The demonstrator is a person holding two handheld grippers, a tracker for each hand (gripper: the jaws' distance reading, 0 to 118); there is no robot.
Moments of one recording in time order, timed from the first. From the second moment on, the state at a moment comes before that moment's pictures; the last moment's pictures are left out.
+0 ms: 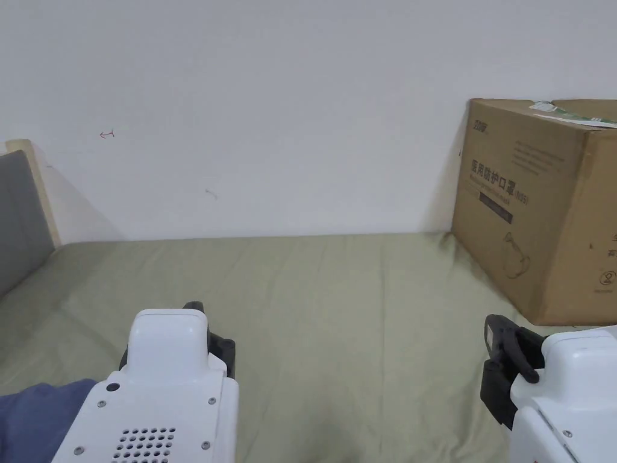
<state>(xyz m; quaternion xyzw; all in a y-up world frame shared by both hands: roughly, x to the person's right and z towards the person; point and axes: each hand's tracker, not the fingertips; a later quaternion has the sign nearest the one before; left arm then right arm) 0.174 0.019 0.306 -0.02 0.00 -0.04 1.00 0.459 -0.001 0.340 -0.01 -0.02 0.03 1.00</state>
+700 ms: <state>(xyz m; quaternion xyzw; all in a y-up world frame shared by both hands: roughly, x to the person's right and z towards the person) -0.002 0.014 0.393 -0.05 0.21 -0.06 0.97 0.272 0.001 0.309 -0.01 0.24 0.03 0.97</state>
